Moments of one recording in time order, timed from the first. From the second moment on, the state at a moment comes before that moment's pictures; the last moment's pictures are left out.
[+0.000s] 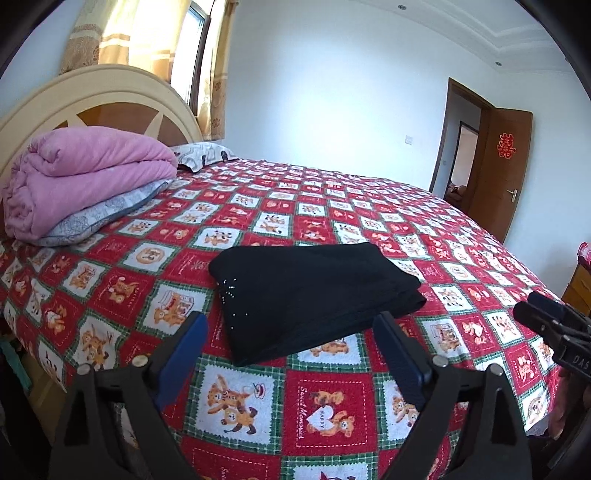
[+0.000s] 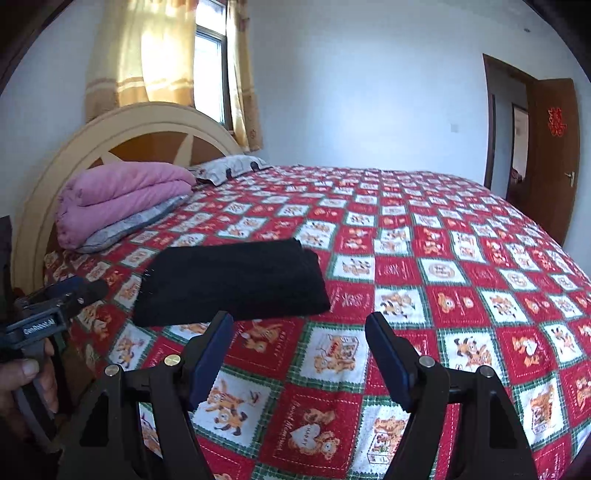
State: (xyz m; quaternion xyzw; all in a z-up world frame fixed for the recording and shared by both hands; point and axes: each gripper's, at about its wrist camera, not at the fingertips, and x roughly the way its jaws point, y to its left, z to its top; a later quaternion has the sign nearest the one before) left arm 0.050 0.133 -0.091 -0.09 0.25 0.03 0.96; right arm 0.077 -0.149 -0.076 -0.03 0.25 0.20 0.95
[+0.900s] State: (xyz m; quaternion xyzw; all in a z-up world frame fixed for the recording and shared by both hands) left arm 0.047 0.124 -0.092 -0.09 0.25 0.03 0.96; right arm 0.064 -0.150 -0.059 -0.05 0.22 0.19 0.95
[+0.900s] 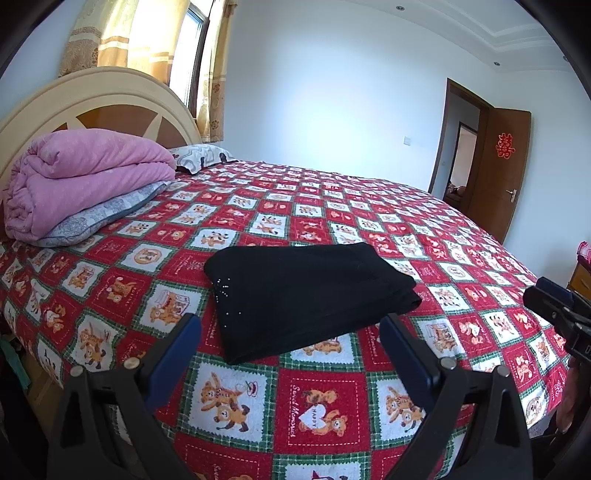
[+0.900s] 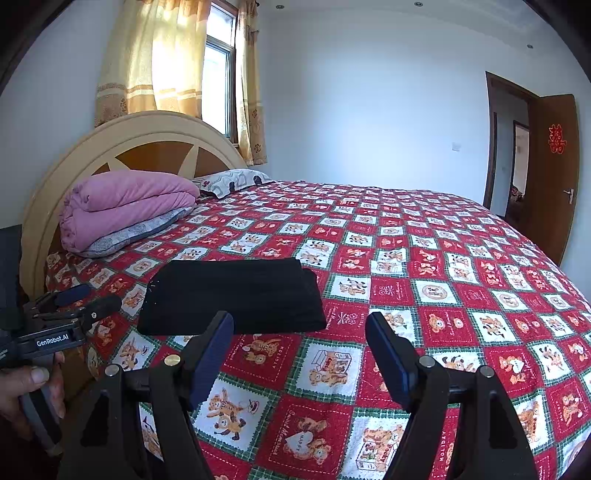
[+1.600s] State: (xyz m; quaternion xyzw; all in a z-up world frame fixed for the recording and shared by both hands) left arm 0.042 0.120 -0.076 -0.05 0.23 0.05 0.97; right arm 0.064 -0.151 -0.055 -0.05 0.22 0.19 0.96
